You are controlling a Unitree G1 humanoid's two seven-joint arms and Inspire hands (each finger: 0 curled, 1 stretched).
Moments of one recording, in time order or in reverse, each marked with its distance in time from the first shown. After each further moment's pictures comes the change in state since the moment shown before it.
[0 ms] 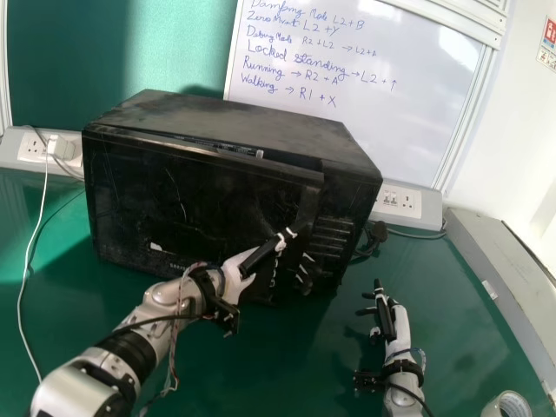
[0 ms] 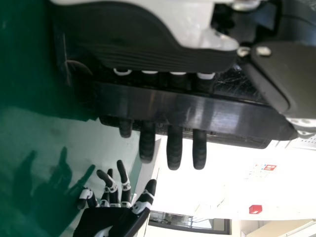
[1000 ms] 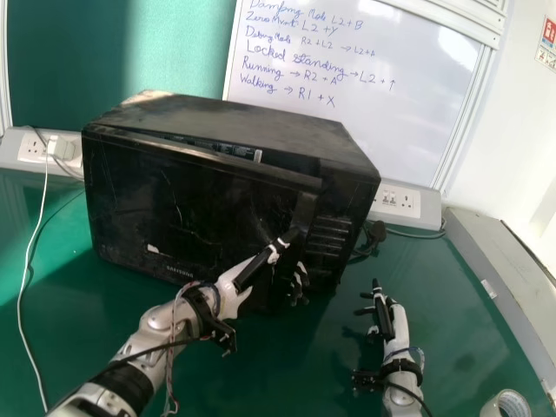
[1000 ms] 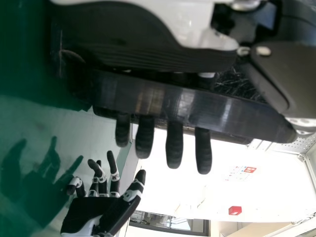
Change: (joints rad) left arm 0.212 -0.048 -0.036 -0.307 -0.055 0.038 0.024; right arm -0.005 0.003 0.002 0.002 -0.001 0.002 0.001
